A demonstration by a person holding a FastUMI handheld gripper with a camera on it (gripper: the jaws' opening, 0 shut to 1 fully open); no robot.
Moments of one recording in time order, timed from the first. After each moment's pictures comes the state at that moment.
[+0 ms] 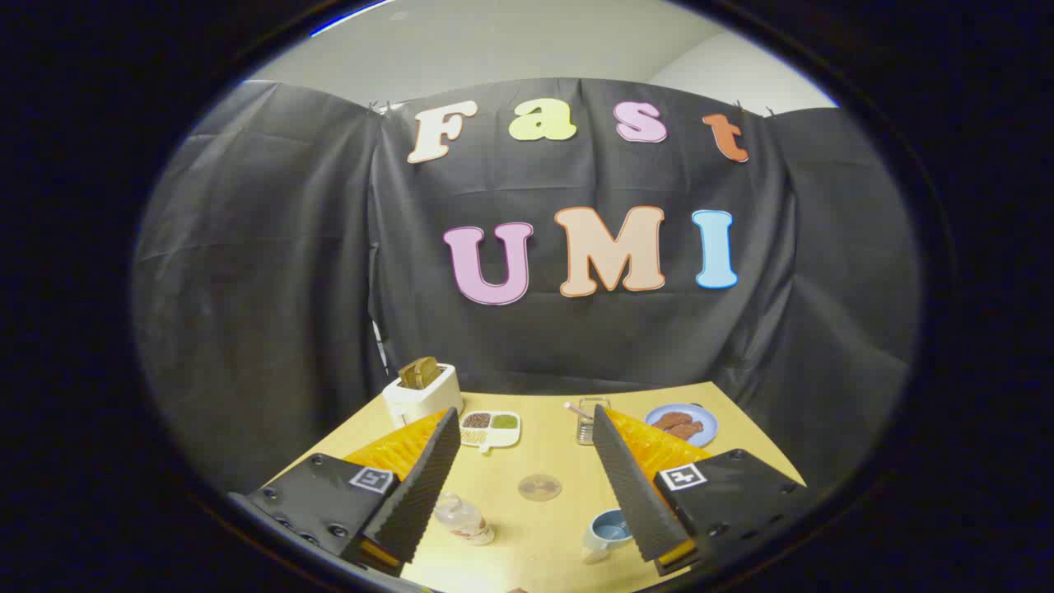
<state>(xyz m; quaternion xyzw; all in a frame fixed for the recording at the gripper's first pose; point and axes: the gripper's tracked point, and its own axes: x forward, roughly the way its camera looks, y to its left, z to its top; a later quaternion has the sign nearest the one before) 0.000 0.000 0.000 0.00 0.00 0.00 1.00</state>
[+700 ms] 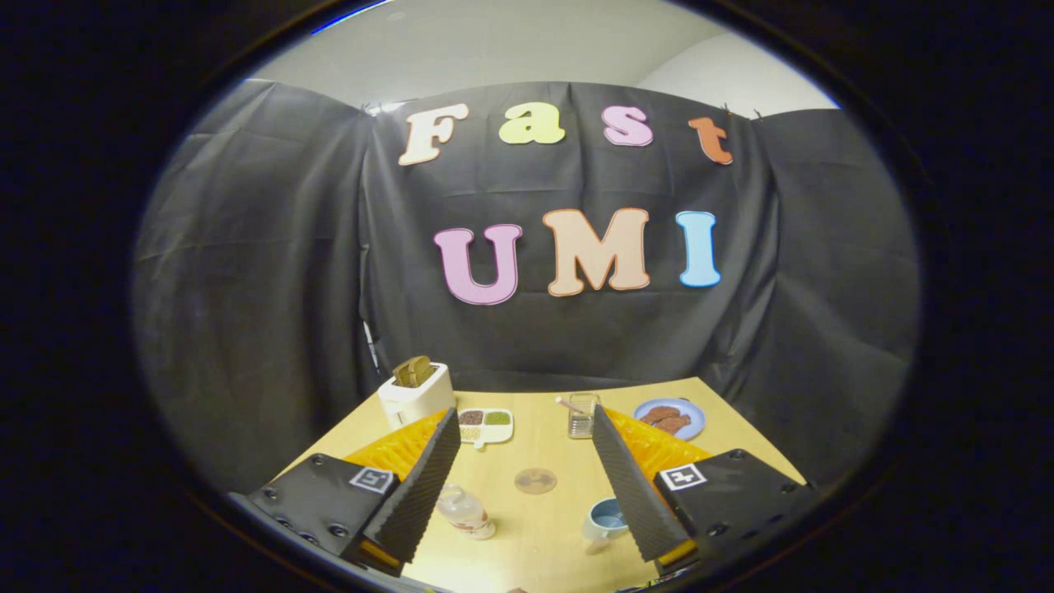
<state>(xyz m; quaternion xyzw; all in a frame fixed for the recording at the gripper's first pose) -0.026 0.005 -0.005 0.01 0.00 -0.03 1.00</state>
